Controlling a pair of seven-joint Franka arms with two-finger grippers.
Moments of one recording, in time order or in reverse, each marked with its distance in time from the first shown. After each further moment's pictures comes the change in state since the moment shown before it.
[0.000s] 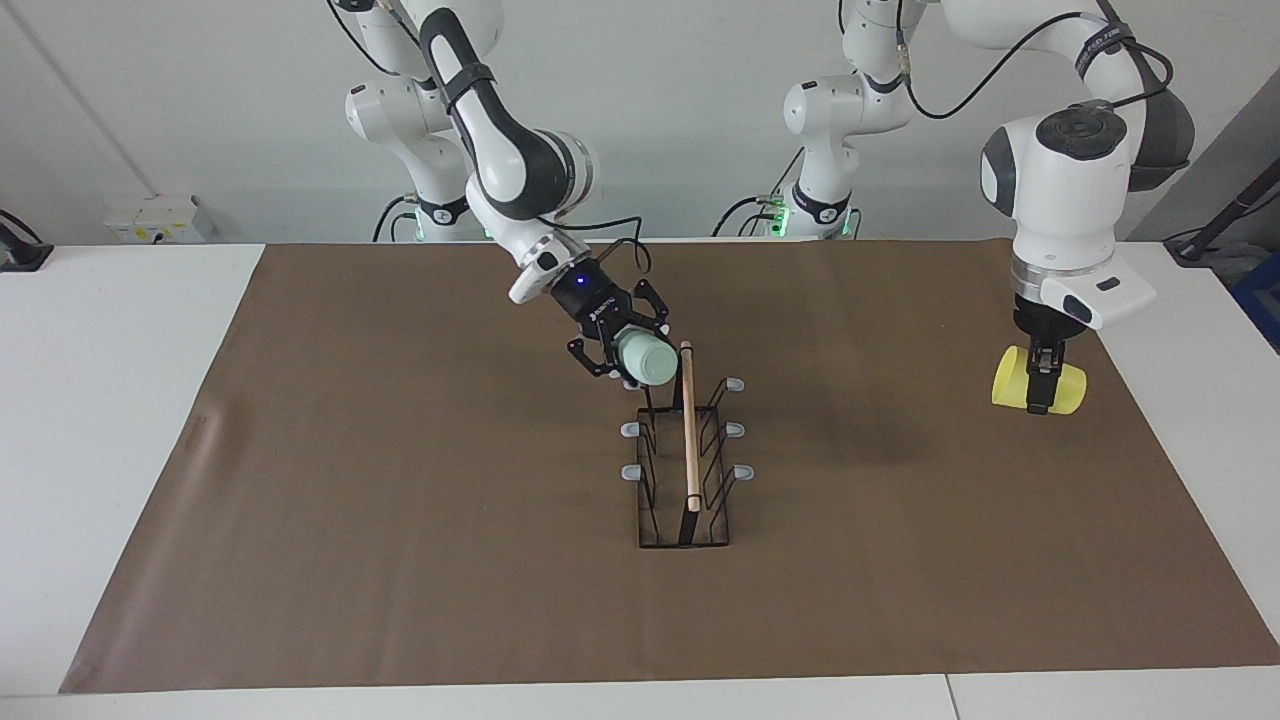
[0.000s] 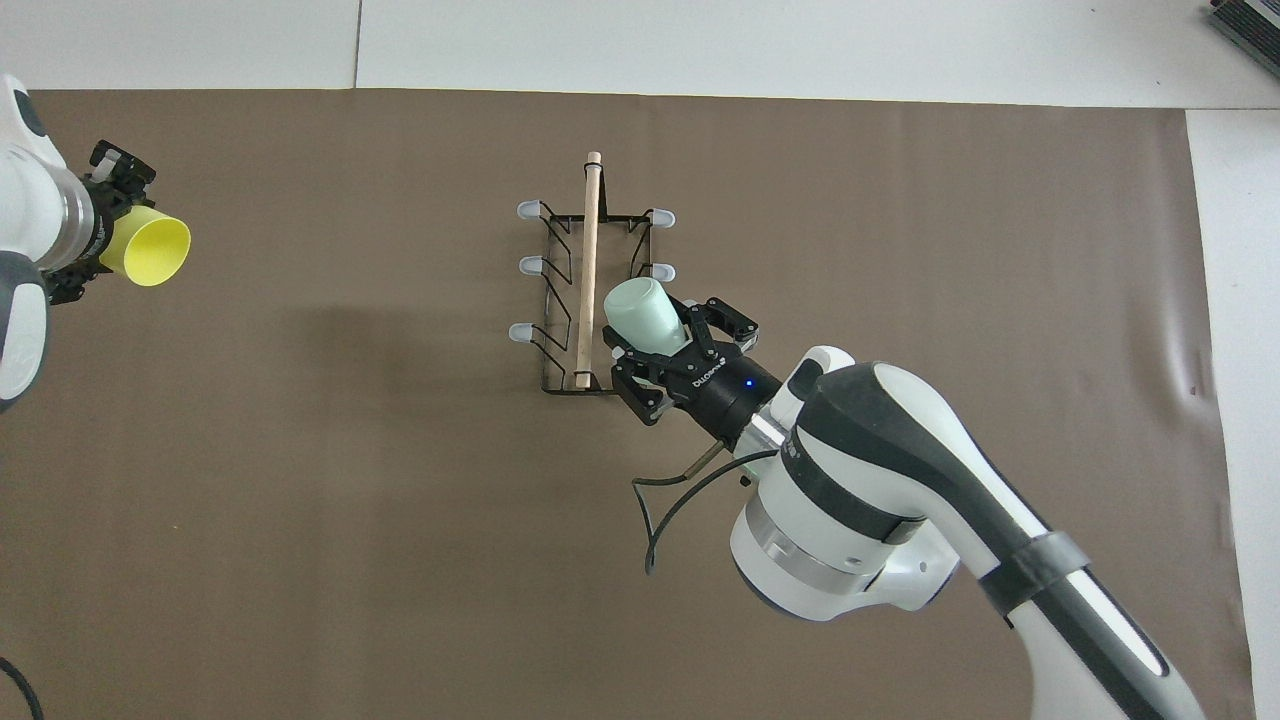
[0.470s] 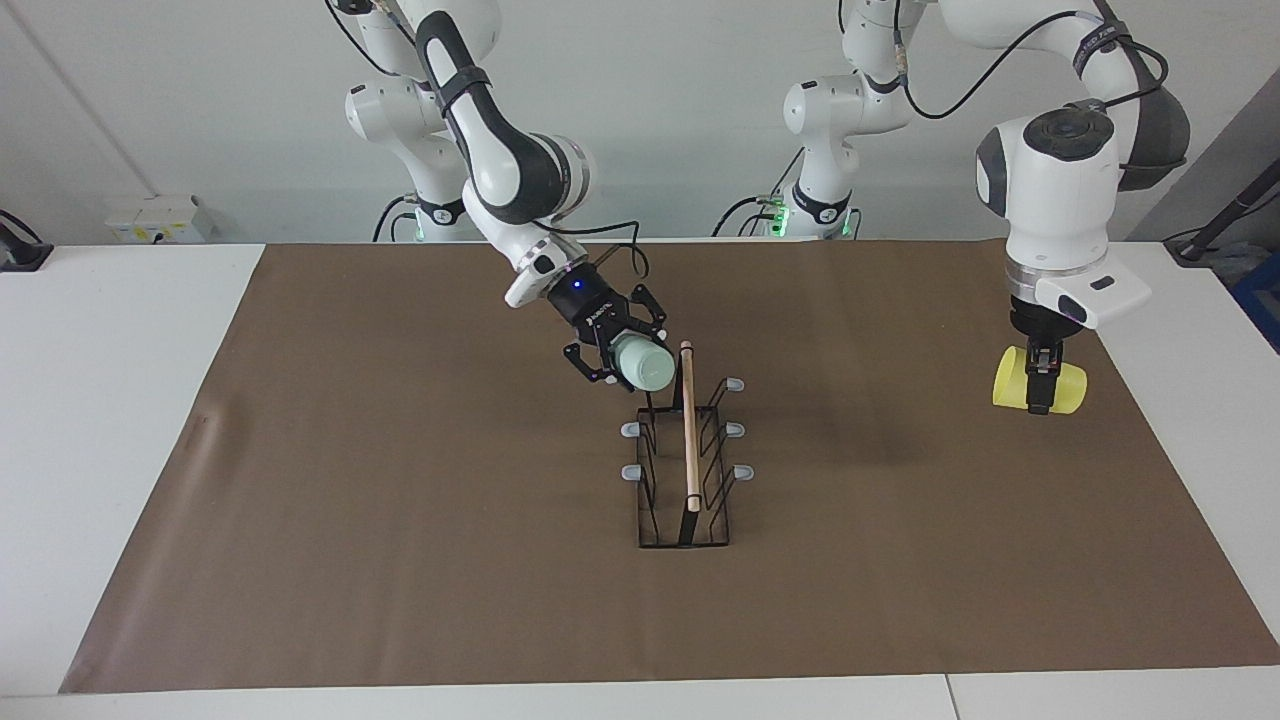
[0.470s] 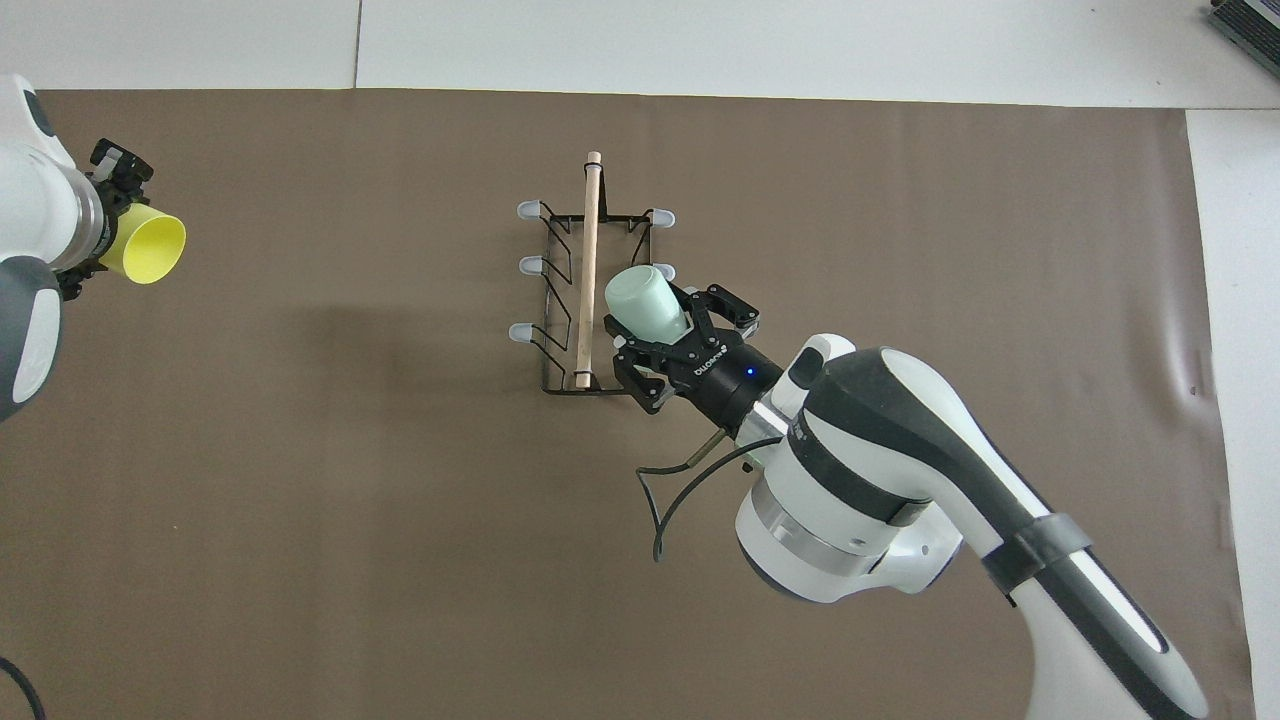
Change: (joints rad) left arm -0.007 0.000 0.000 0.000 0.017 0.000 -0.023; right arm -0.018 0.016 -0.002 0.009 0.000 -0.048 -0.061
